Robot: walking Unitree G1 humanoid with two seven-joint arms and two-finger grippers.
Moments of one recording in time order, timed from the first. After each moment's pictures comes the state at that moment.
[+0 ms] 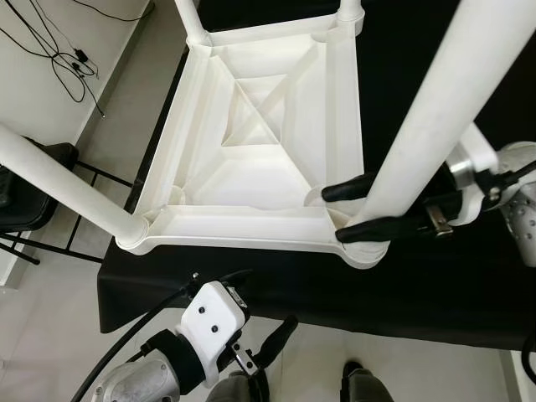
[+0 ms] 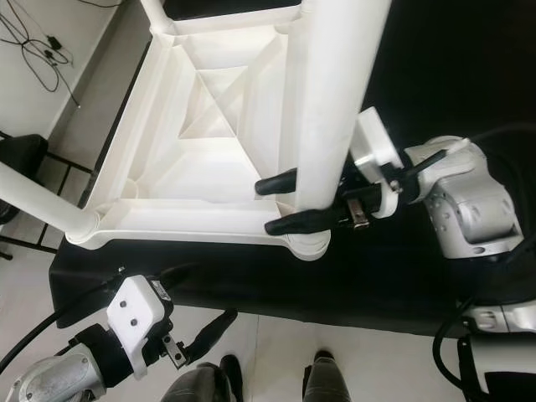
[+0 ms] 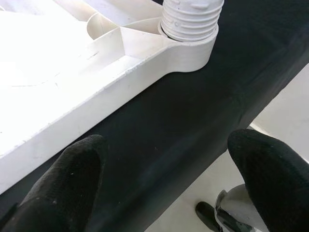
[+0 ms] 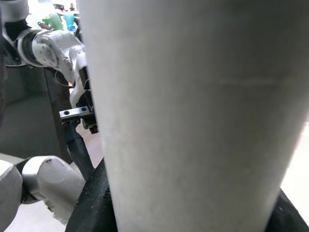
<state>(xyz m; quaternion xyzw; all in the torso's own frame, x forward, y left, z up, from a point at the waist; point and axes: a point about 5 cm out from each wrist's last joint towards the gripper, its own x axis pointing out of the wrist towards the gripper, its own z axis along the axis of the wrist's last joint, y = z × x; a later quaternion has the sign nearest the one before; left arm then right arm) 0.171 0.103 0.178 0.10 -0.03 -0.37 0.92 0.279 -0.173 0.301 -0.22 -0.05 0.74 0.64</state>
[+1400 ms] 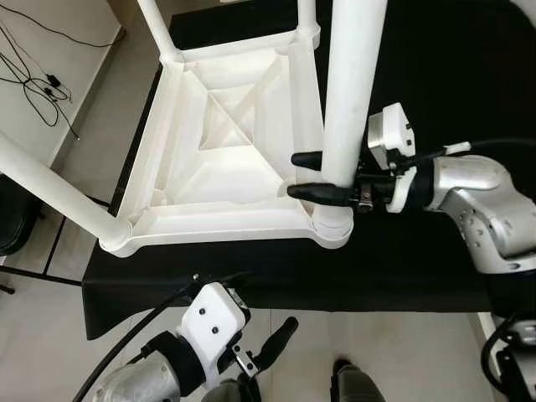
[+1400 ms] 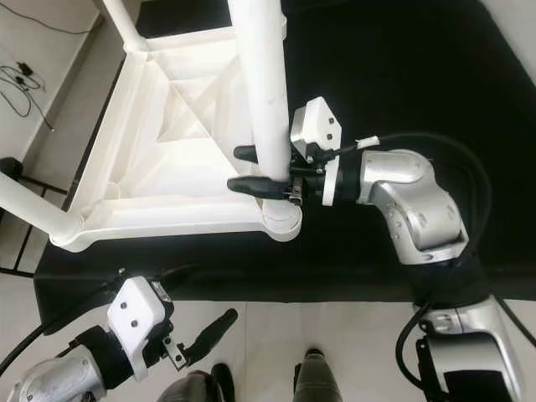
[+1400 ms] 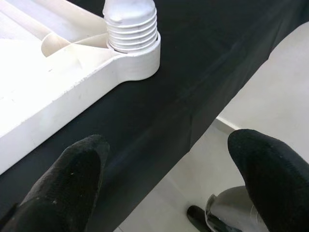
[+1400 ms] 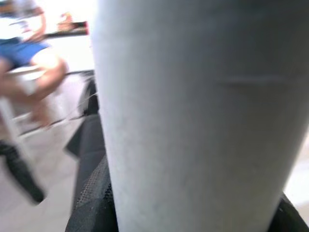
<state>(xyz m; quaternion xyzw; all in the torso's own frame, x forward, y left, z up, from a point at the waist) 0.170 0.102 0.178 0.09 -0.03 -0.37 0.92 0.306 -0.150 0.277 -0.13 -0.07 0.51 0.85</state>
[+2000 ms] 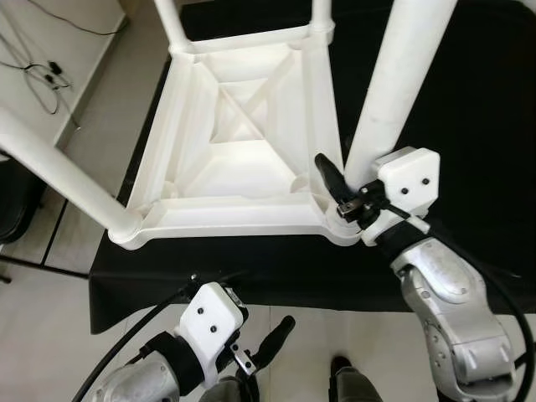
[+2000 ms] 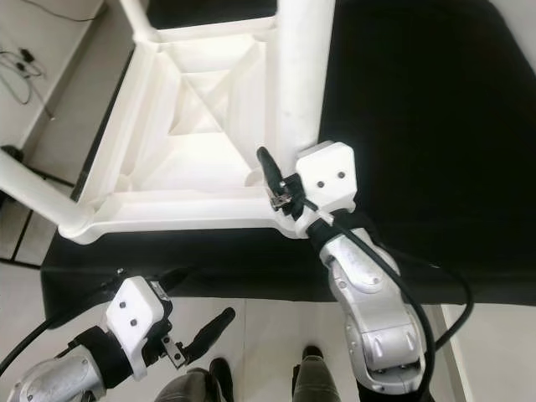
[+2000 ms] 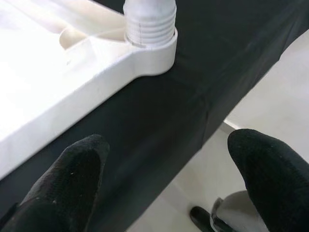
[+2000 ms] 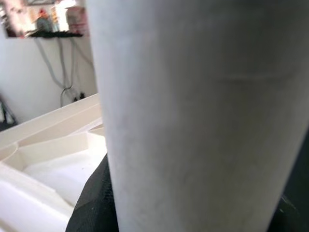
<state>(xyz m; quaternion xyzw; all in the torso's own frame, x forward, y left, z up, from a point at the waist) 0.172 0.104 0.176 0.10 -0.03 -0.37 0.92 0.258 -0.119 0.251 -0.13 -0.15 0.19 0.96</state>
